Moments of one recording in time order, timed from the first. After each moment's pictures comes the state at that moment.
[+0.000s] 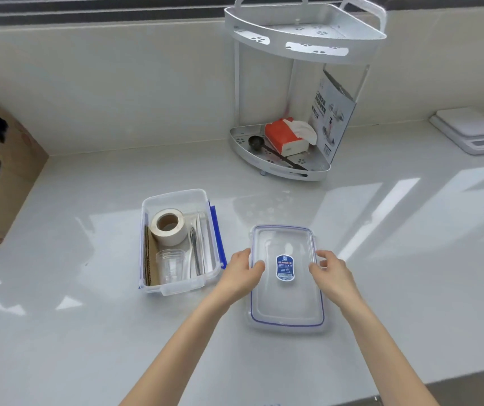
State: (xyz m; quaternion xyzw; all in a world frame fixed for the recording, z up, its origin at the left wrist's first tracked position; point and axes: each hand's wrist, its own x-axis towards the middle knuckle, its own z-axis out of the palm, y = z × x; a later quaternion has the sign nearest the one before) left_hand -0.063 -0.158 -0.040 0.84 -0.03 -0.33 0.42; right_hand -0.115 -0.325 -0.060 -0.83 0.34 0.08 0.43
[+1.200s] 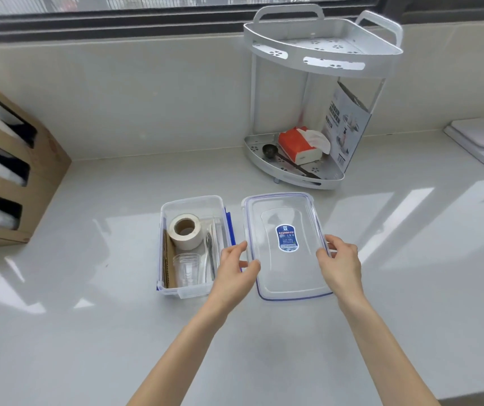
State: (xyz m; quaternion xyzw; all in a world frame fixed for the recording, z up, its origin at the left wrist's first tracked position) left_hand -0.072 -0.126 -0.013 0.80 0.01 -0.22 0.55; right_hand -0.093 -0.298 -0.029 -0.81 0.34 -0.07 0.47
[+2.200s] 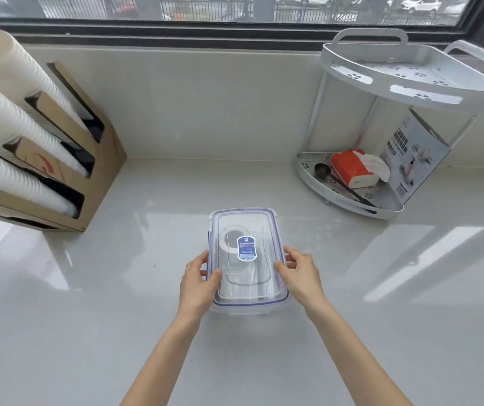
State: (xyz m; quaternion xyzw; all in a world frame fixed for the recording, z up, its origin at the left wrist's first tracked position) left_hand -0.028 -0.005 -0.037 0.80 0.16 -0.09 0.57; right_hand -0.025 -0.181 -0.039 -0.84 0.19 0.05 0.51
